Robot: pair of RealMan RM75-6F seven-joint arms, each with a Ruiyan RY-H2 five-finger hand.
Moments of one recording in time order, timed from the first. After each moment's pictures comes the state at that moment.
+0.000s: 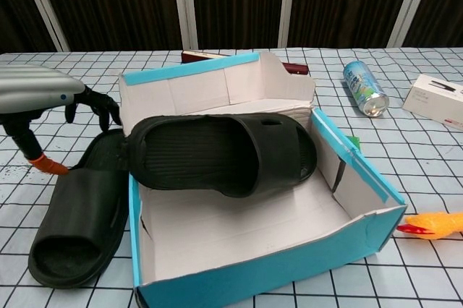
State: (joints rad) left arm -0.75 -1.22 0.06 -1.76 1.24 0.97 0.42; right arm 0.05 -1.09 0.06 -1.65 -1.36 1.39 -0.08
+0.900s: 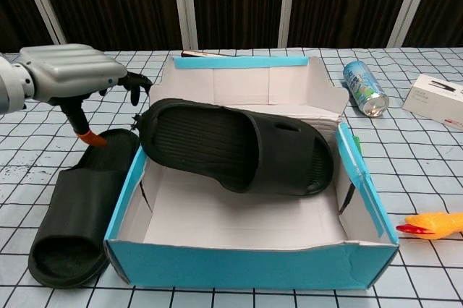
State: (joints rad) left arm -0.82 -1.37 -0.05 -1.62 1.13 0.96 0.65; right arm 0.06 -1.09 0.06 -1.65 -1.35 1.37 -0.09
